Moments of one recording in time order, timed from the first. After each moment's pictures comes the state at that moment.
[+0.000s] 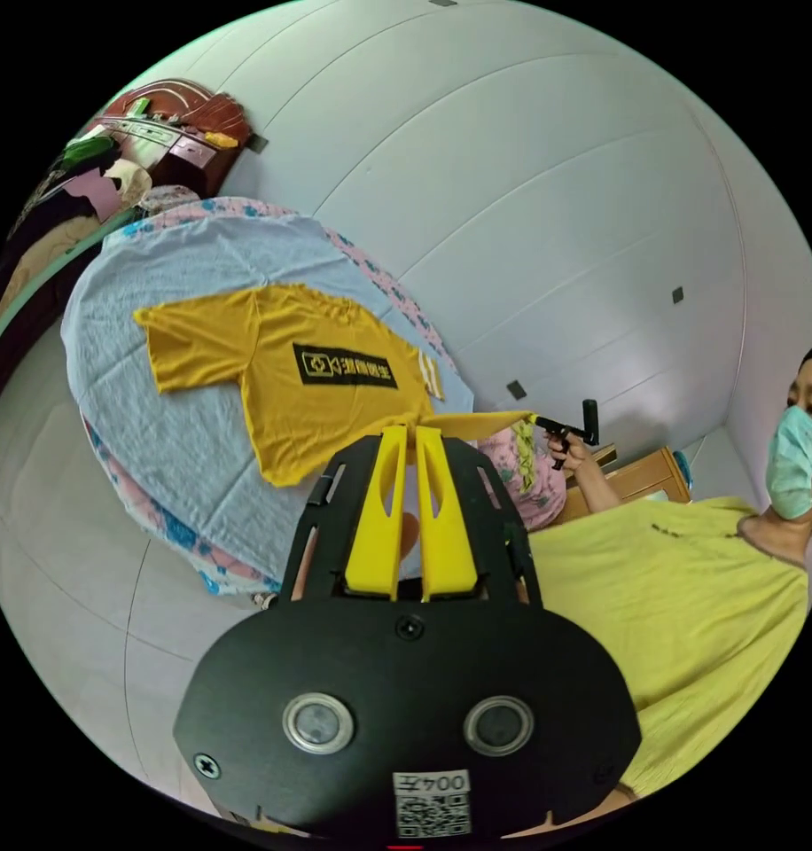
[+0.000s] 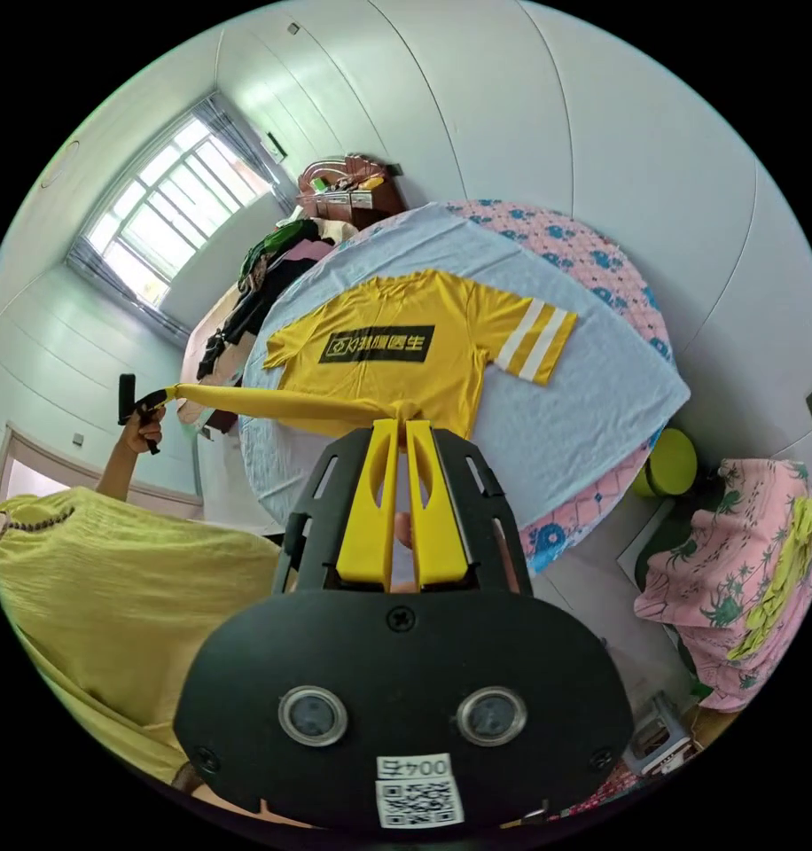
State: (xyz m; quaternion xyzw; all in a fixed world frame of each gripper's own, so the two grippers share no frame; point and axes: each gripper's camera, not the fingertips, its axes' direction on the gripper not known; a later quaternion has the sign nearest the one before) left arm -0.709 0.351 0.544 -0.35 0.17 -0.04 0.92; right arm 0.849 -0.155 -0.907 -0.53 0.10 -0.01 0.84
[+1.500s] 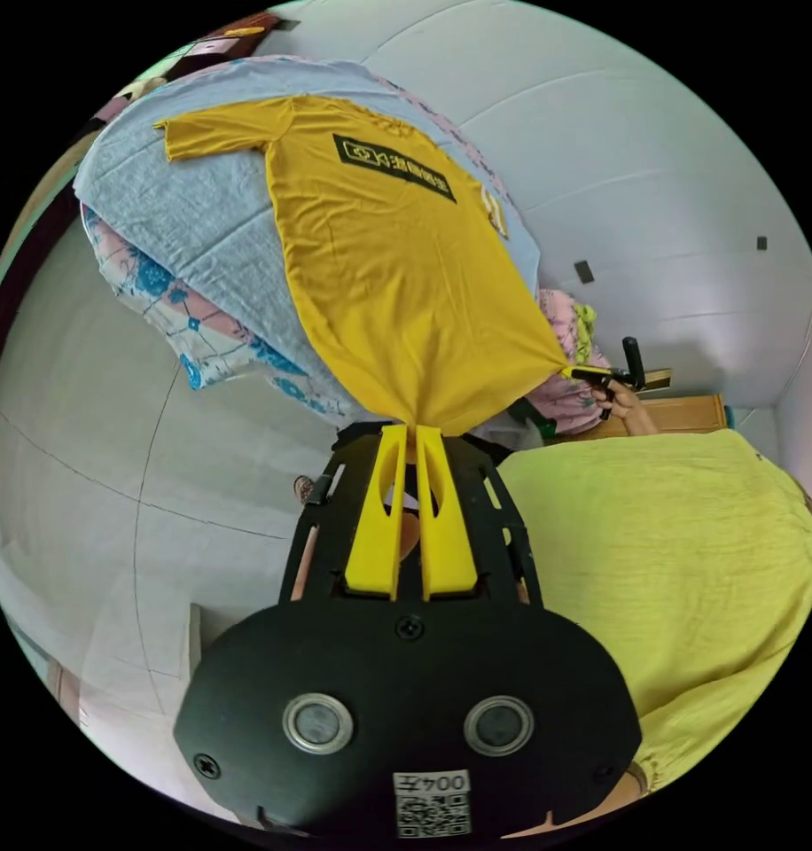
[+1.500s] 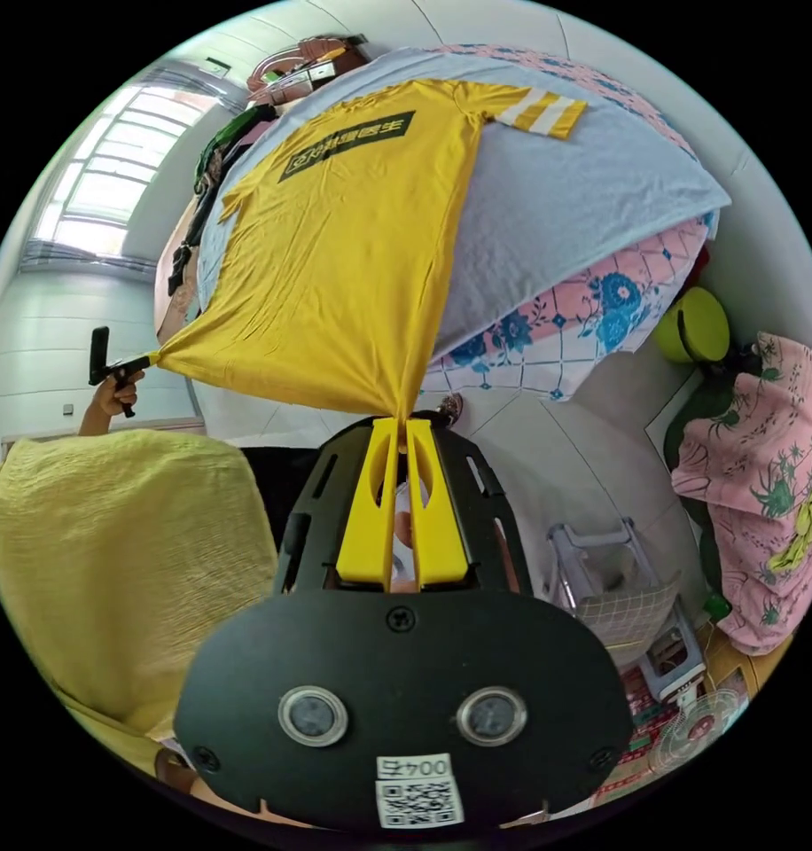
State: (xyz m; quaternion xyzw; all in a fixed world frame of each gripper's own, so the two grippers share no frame) left arm -0.661 0.474 0.517 -0.55 0.09 -0.03 0.83; right arm 0.842 -0.022 -0.988 -0.68 0.12 0.06 0.72
